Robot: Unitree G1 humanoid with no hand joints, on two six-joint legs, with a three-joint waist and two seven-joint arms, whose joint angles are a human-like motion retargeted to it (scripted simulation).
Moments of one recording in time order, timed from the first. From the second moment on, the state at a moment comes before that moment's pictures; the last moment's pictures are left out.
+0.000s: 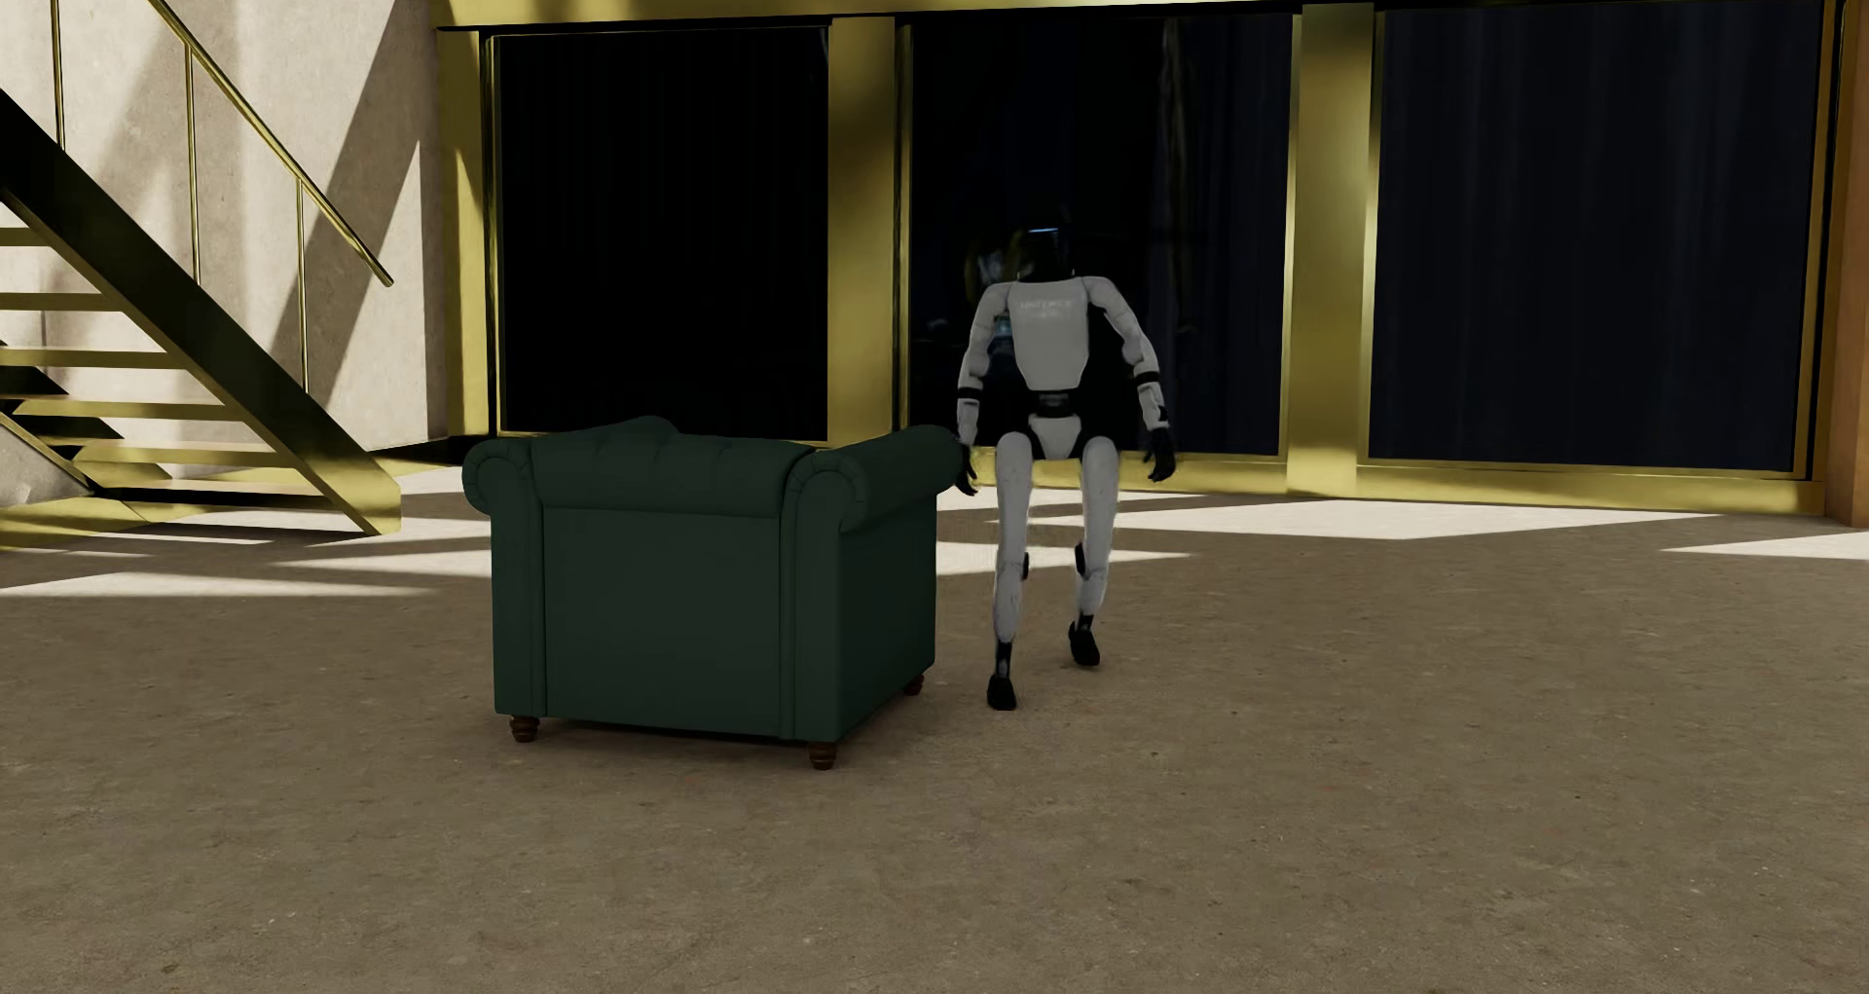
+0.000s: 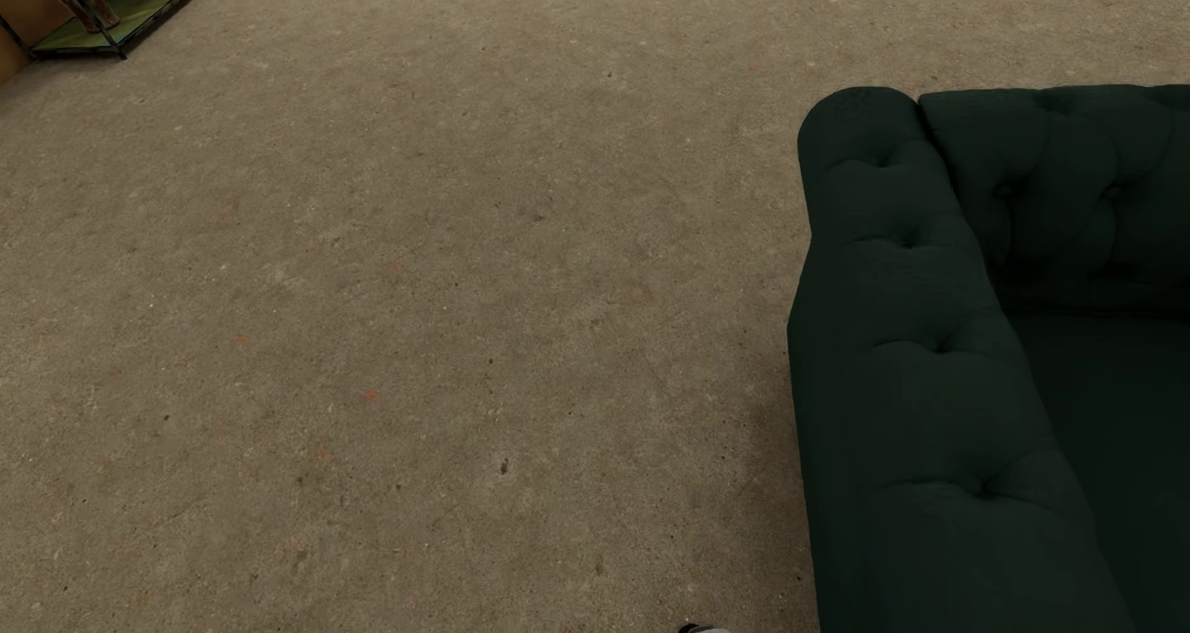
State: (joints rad) body 0.12 -0.54 -0.25 -0.01 -0.11 0.07 0.00 0.00 -0.05 0.49 0.50 0.19 0.26 -0.39 -0.02 0.50 -0.41 0.00 0.00 -0.45 0.42 0.88 0.99 0.00 0.00 0.00 0.00 0.00 0.00
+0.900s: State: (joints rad) body -0.53 0.20 0.14 0.04 -0.04 0.00 0.00 0.00 -0.07 0.46 0.51 0.40 0.28 0.03 -0.47 0.40 -0.42 0.00 0.00 -0.53 0.49 0.91 0.98 0.00 0.00 0.00 0.00 0.00 0.00
